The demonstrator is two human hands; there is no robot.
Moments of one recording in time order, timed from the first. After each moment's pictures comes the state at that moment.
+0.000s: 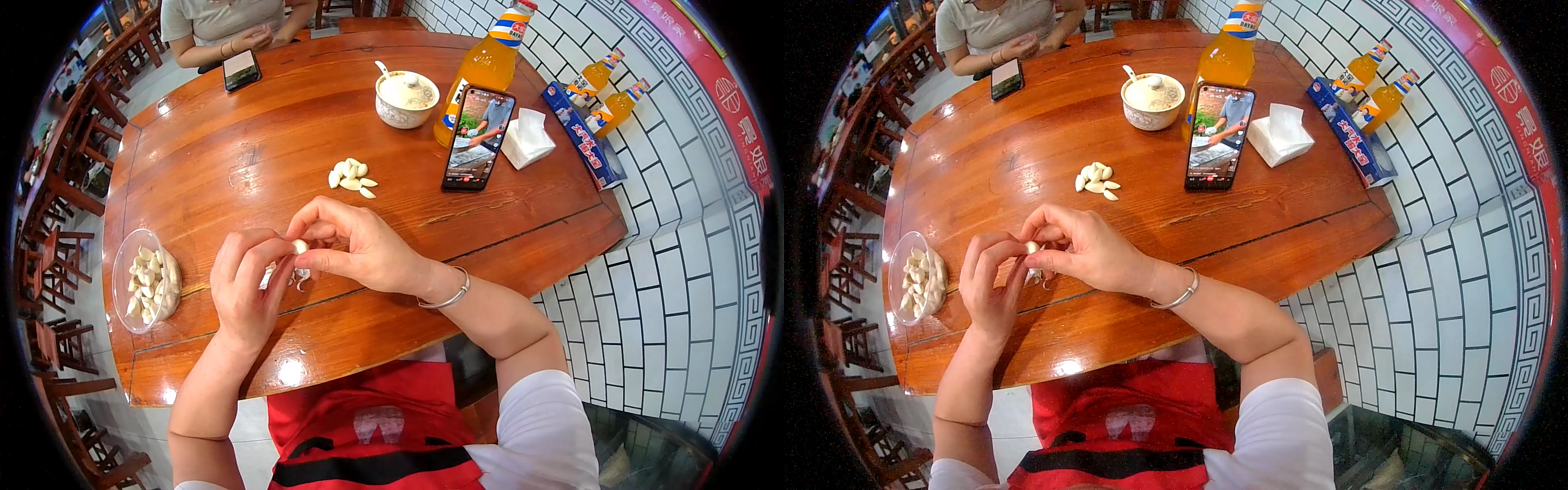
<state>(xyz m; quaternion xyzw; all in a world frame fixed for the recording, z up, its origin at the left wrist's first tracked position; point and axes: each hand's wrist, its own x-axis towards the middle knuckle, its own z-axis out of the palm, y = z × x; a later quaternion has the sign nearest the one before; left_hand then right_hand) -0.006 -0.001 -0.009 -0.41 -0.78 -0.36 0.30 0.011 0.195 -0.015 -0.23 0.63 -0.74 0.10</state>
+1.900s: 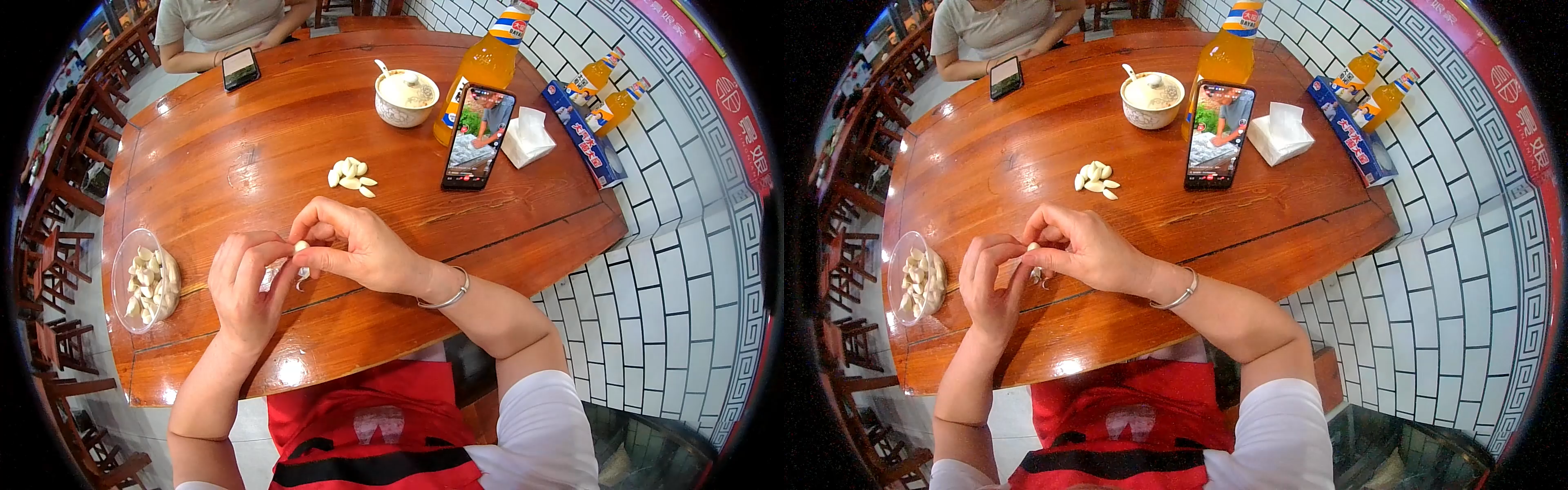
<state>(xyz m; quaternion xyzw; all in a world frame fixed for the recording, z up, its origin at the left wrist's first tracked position) -0.005 0.000 -0.007 -0.41 -0.79 -0.34 0.31 0.012 0.194 -0.015 -0.23 0.64 -0.73 0.09</state>
